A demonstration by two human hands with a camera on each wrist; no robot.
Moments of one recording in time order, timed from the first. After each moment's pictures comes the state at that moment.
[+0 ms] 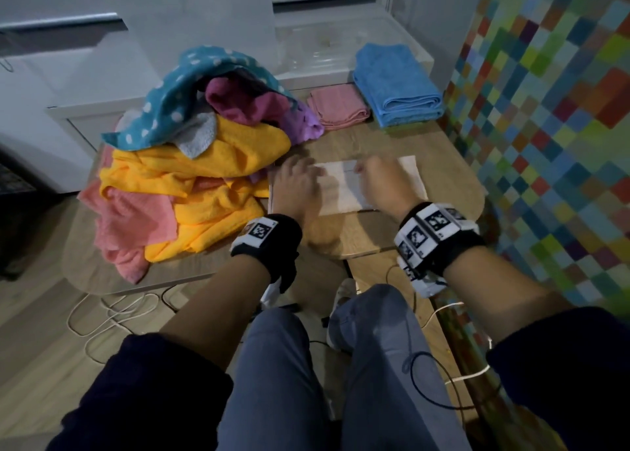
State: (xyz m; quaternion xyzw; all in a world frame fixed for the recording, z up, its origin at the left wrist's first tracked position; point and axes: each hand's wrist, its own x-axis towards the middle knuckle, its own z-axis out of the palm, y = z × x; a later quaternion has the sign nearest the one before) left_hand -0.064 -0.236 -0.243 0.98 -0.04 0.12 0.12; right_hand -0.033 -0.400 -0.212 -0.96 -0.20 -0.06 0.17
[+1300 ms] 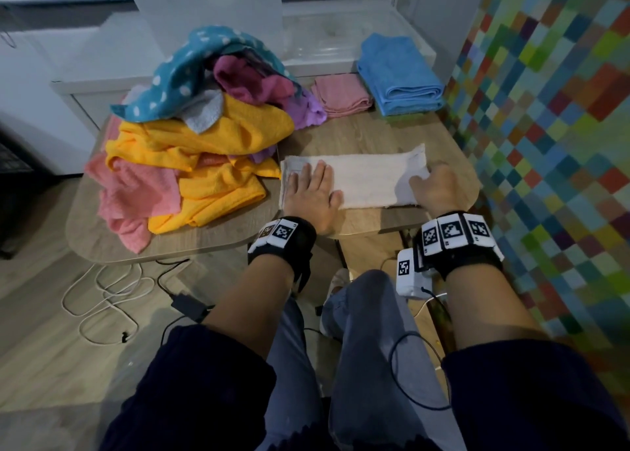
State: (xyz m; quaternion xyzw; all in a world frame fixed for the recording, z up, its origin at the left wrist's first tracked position) left_hand -0.106 -0.265 -0.253 1.00 -0.01 -0.03 0.08; right_hand -0.065 -0.461 -0.221 -0.91 0.13 -0.02 0.38
